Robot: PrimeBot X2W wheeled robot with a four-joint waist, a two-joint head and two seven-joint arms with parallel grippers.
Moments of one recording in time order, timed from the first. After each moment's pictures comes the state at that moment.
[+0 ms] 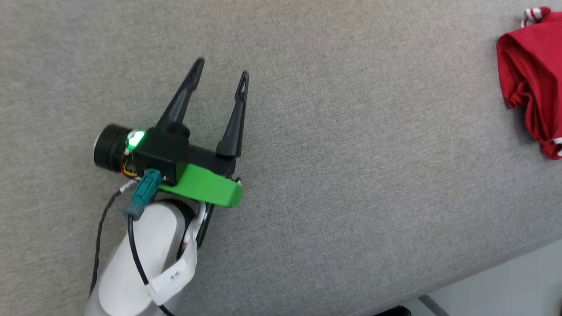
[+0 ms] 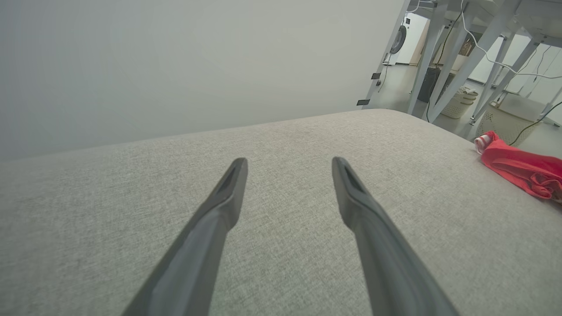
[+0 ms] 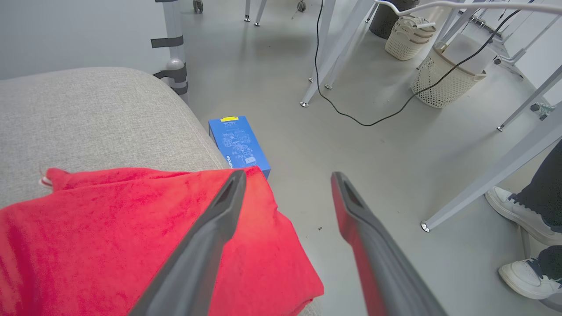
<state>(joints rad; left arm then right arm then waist) -0.44 0.22 -0.35 -0.05 -0.20 0.02 -0.17 -0.93 -0.69 0.18 1.11 0.68 0.13 -0.25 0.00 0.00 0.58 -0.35</state>
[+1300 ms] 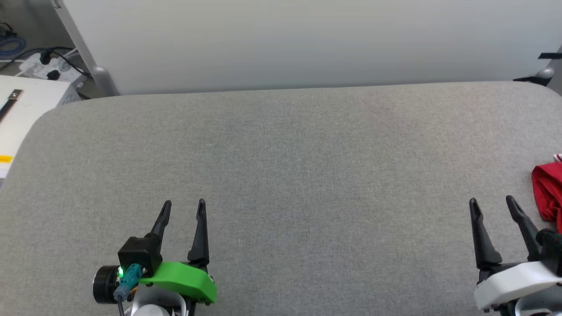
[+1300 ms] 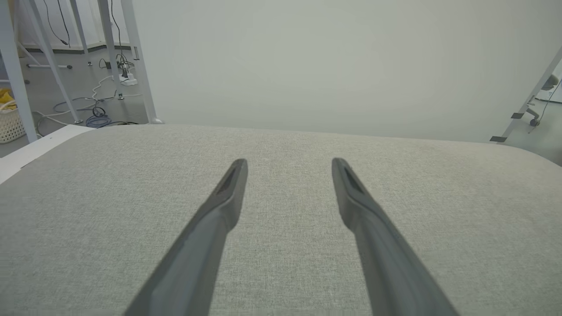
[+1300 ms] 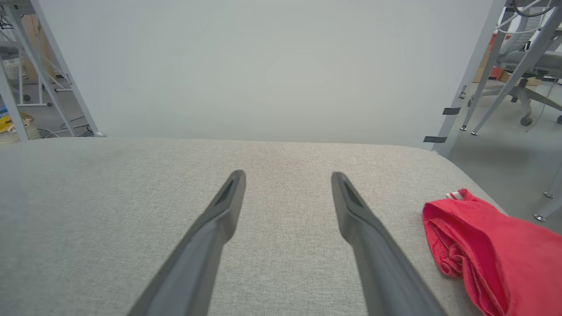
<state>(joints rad) -0.05 0.17 -0.22 0.15 -0.33 0.08 -0.26 0.08 -0.15 -0.07 -0.11 0.18 0.13 -0.06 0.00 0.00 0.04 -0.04</state>
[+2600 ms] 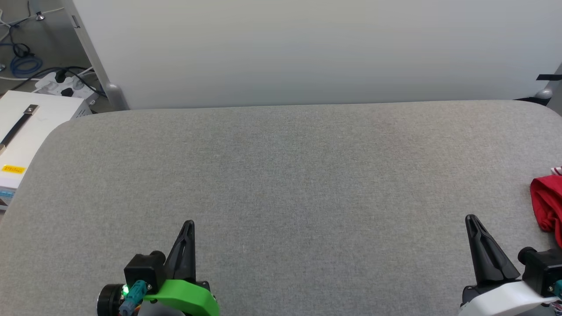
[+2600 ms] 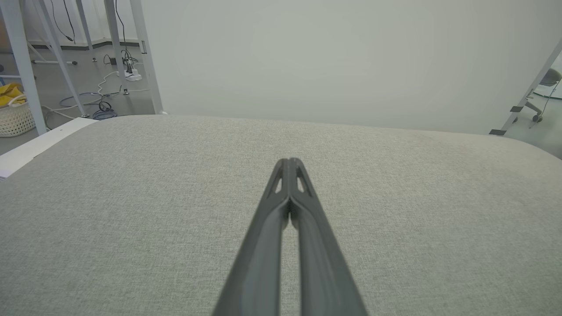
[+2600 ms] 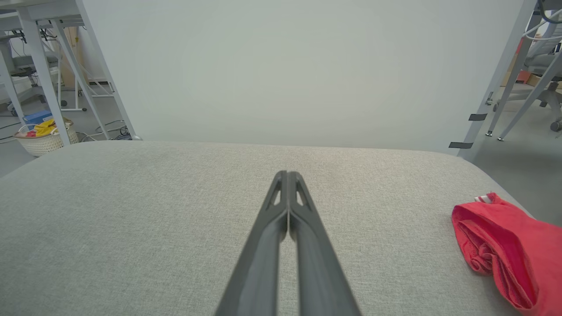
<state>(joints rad) 0.02 0.16 -0.22 0.15 -0.31 0.07 -0.25 0.20 -0.09 -0.02 -0.26 0.16 0.13 0.01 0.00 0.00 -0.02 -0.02</state>
